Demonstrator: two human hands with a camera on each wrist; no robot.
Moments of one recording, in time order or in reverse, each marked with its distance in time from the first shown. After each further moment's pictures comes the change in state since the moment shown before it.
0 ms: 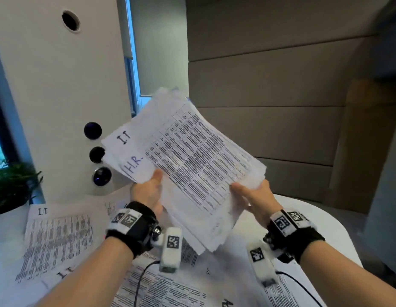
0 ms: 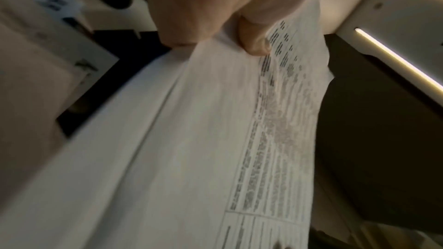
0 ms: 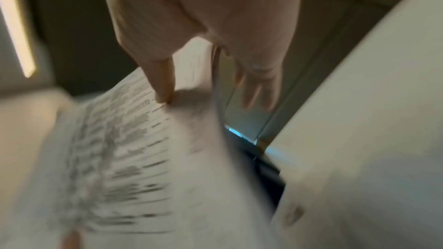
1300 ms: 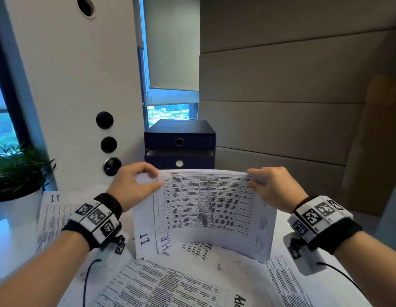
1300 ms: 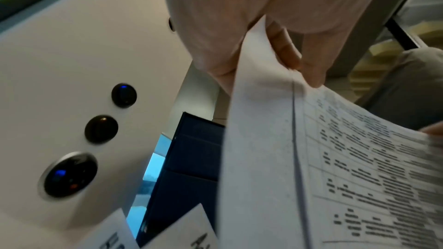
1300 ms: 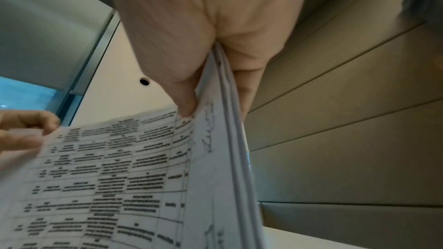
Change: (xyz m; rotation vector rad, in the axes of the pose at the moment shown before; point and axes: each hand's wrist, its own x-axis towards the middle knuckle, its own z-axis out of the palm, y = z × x) left_hand -0.008 0.040 -0.078 0.796 -0.294 0.657; right_hand -0.022 -0.052 -0.002 -1.173 -0.188 -0.600
